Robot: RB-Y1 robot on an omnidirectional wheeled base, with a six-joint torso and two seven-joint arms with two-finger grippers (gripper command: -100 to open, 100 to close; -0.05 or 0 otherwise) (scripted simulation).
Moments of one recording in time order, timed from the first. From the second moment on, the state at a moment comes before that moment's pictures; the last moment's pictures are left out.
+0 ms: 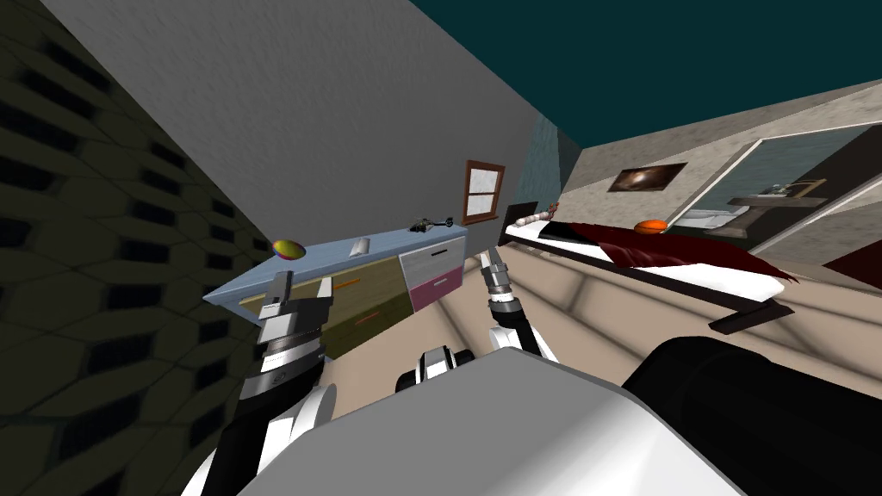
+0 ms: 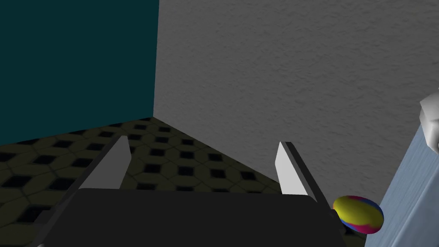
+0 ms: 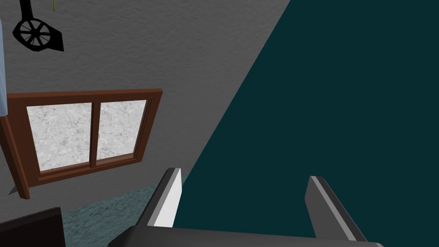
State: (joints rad) left arm 0.51 0.08 0.03 -2.34 -0.03 -0.41 0.13; right arm 0.53 0.02 0.06 -2.26 0.08 -0.52 0.06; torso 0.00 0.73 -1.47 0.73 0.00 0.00
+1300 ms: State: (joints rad) left arm 0.44 0.15 0.06 -2.00 -0.03 -0.47 0.10; right arm 0.53 0.02 0.06 -2.26 0.08 -0.52 0.06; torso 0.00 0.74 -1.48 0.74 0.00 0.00
